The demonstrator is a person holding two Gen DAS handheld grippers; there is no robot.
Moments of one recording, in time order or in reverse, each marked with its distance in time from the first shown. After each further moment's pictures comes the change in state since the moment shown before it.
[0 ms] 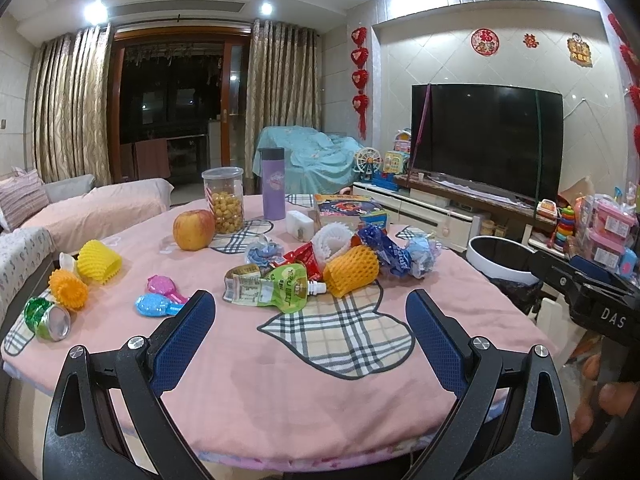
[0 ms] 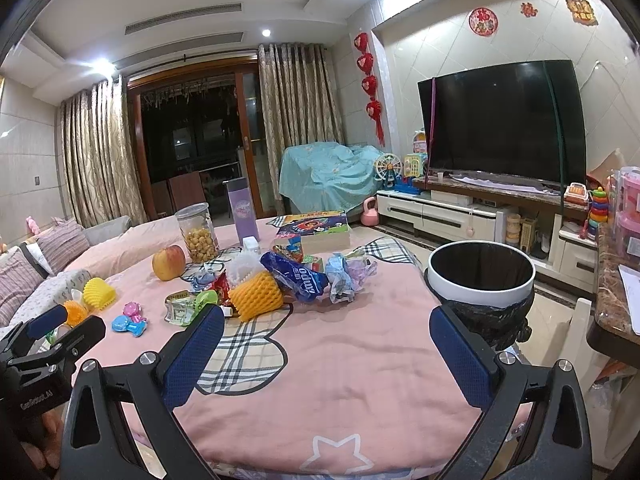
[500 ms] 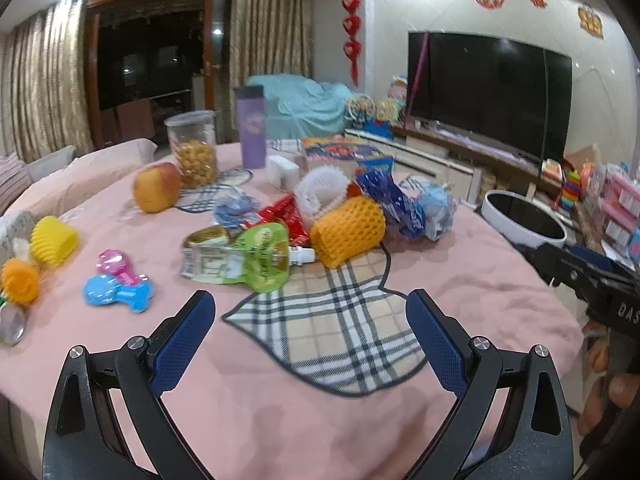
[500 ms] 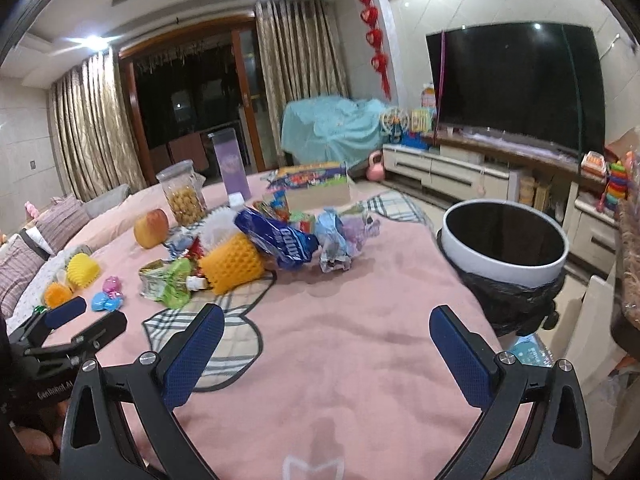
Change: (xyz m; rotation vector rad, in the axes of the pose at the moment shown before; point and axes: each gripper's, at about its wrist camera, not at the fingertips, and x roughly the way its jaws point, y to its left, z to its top) left arm 0.104 -0.015 -0.011 0.030 0.206 -0.040; right arm 0.084 -0.030 -0.005 0.021 0.195 0.038
